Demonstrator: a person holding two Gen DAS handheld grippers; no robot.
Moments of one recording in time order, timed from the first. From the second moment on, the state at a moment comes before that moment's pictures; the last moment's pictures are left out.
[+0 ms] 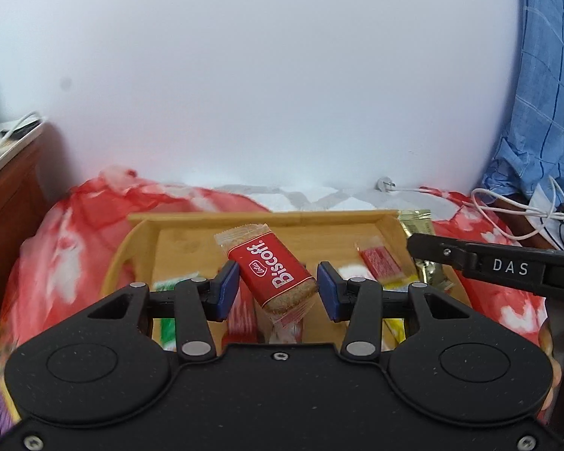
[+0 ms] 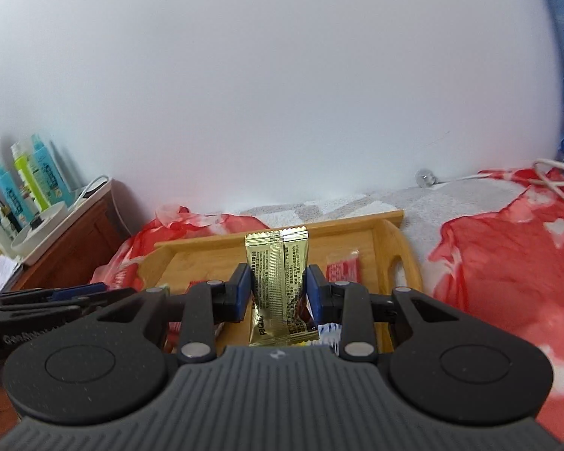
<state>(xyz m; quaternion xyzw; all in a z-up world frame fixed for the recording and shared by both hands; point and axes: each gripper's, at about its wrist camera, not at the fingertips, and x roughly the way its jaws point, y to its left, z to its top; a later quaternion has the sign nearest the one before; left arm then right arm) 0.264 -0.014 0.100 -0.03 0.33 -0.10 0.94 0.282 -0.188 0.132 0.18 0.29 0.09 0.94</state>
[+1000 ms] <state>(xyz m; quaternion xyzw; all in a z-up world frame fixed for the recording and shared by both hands) 0.347 -0.030 0.026 0.01 0.35 -0.14 0.93 0.380 -0.171 0.064 0.14 0.35 0.05 0.93</state>
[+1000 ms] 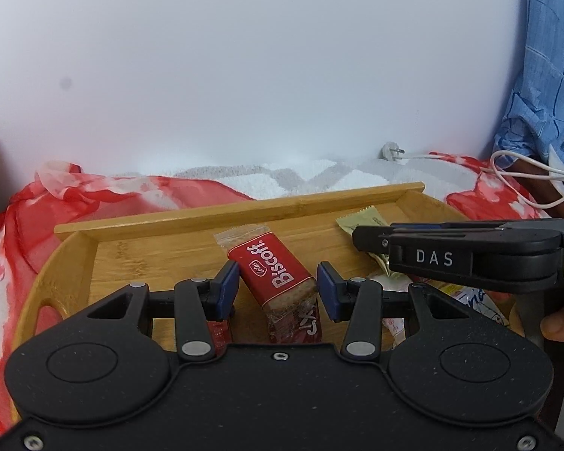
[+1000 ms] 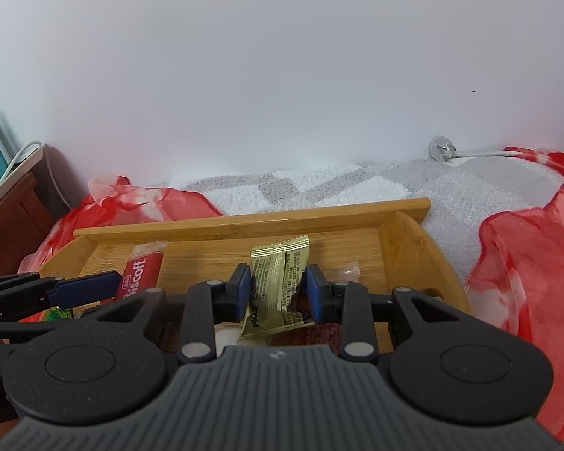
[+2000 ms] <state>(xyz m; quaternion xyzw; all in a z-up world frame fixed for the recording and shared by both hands) 0.274 -0.009 0.073 0.02 0.35 -0.08 0.93 0.303 -0.156 0.111 0.10 0.28 0.06 0.95</state>
